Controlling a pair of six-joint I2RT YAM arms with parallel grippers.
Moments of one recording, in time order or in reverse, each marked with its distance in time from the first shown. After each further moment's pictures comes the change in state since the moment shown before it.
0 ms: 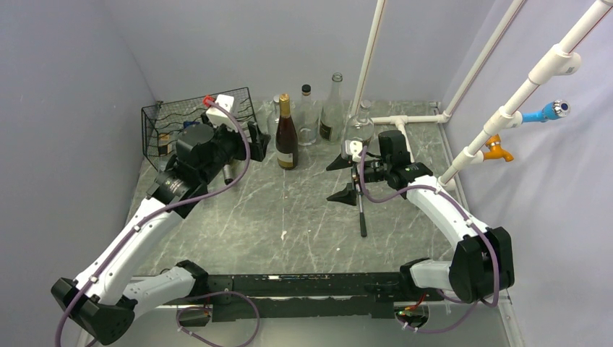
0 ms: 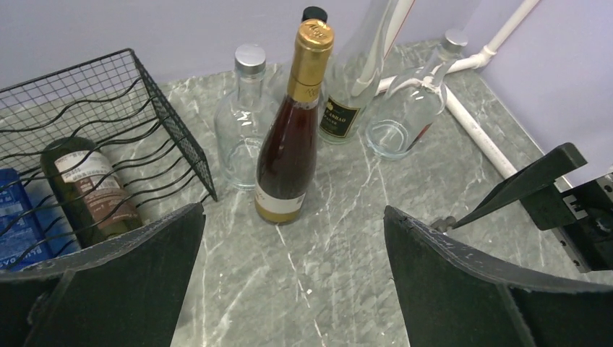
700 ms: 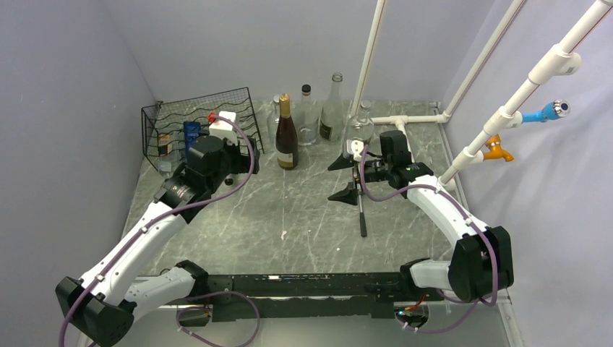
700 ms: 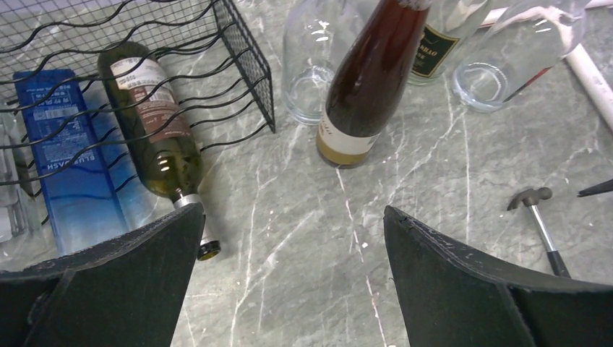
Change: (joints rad) left arm 0.011 -0.030 -0.136 -0.083 -0.152 -0.003; right arm -0.017 0.008 -0.005 -0.003 -0.005 -0.004
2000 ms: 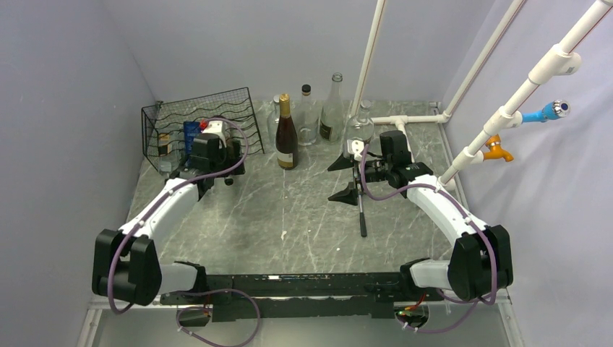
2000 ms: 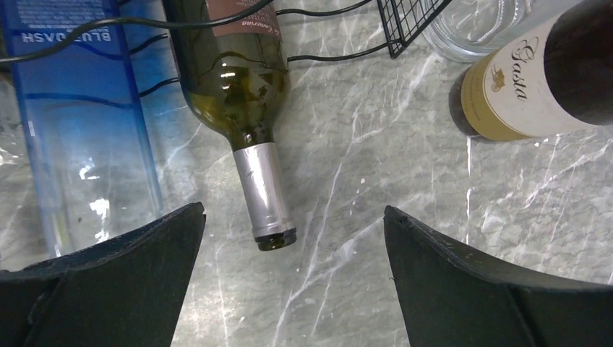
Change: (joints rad) left arm 0.297 0.258 -0.145 0.096 0.112 -0.041; right arm -0.006 0.007 -0.001 0.000 -0.017 0.000
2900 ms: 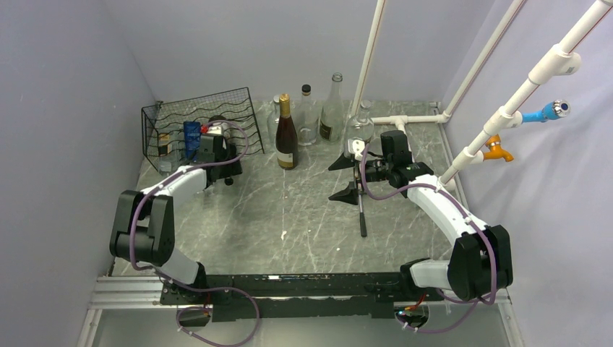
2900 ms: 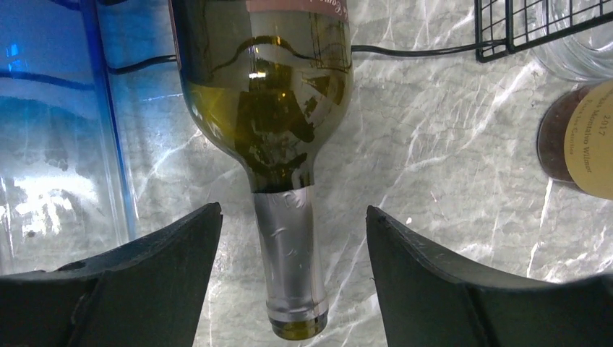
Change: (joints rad) left arm 0.068 0.282 0.019 0.108 0.010 -0.085; right arm -0.008 0.000 0.000 0.000 0.000 -0.003
